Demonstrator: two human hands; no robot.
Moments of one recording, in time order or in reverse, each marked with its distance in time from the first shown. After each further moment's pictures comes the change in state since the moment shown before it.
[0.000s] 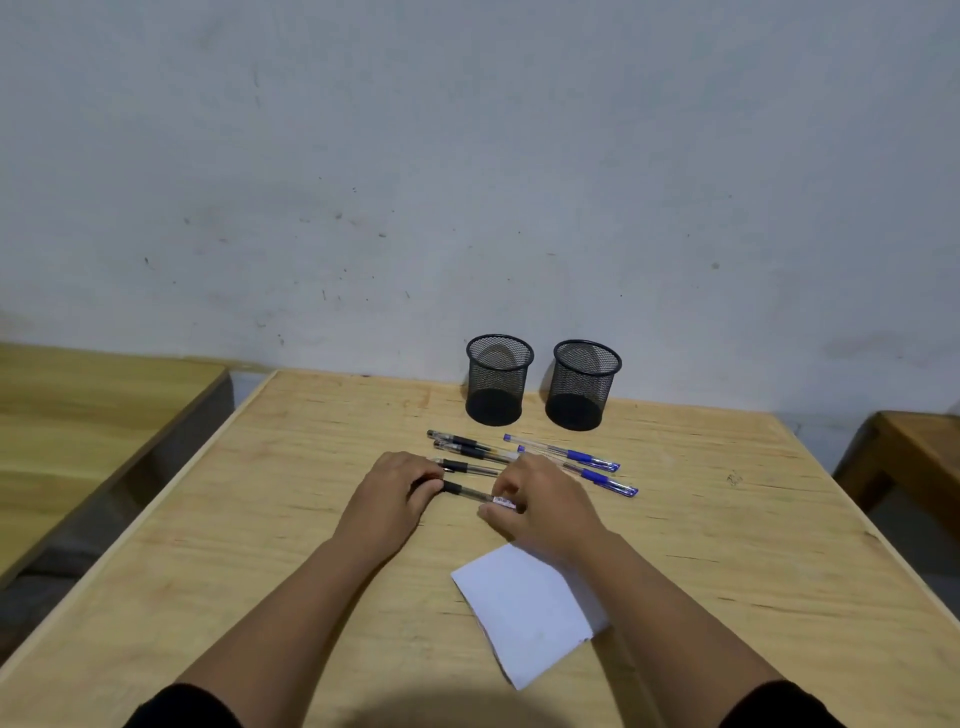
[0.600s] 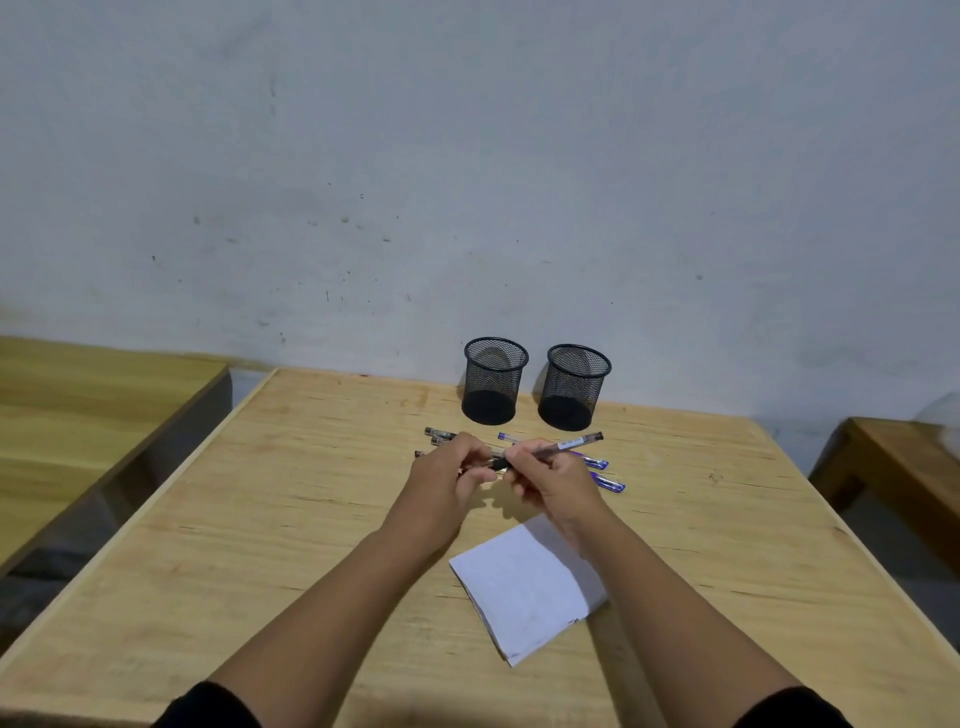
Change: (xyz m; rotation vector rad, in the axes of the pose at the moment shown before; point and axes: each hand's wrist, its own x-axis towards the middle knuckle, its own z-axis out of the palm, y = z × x) left_hand -0.005 0.076 -0.006 -0.352 0.027 -0.056; right_hand -0.012 -0.014 -0.026 1.181 0.043 0.356
